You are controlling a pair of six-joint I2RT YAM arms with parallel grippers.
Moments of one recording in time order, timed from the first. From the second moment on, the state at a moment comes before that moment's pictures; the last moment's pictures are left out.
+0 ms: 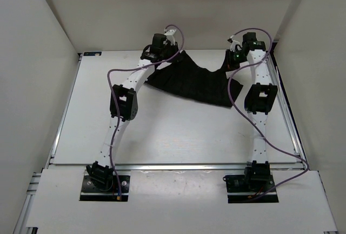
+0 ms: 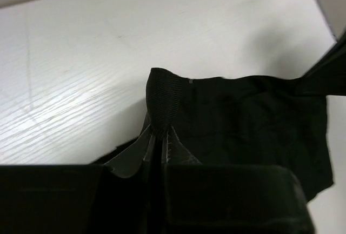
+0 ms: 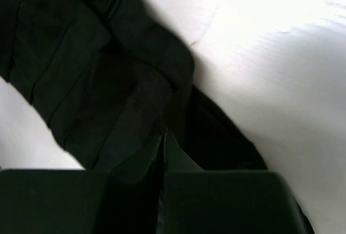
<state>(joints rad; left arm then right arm) -0.39 2.69 2.55 -0.32 0.37 -0.30 -0.02 2.74 2.78 -1.18 -0.67 -0.09</state>
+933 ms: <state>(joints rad) -0.47 1.98 1.37 -0.10 0.31 -0.32 -0.06 2.40 2.27 -1.37 -0.73 -0.29</state>
